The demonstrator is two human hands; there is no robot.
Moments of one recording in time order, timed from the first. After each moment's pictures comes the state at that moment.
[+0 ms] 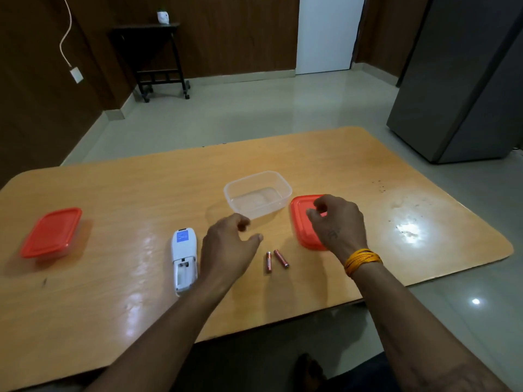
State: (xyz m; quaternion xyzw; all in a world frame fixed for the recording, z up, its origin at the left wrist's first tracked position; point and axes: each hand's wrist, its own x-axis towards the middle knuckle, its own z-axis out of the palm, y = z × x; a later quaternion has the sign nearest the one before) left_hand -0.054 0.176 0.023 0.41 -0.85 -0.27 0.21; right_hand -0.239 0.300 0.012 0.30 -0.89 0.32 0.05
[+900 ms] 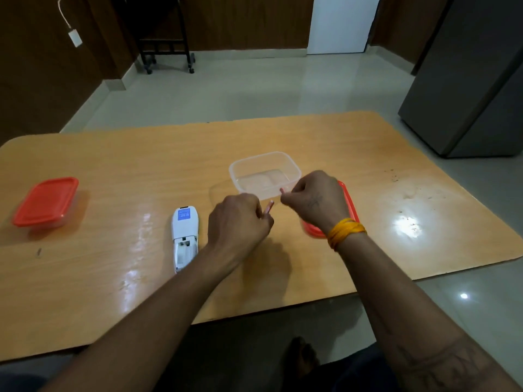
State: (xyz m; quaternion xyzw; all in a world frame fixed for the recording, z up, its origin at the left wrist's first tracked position) left_hand -0.071 0.169 0.027 0.38 -0.90 -0.16 0.16; right_hand -0.212 0.253 0.040 0.34 -0.89 0.29 -0.06
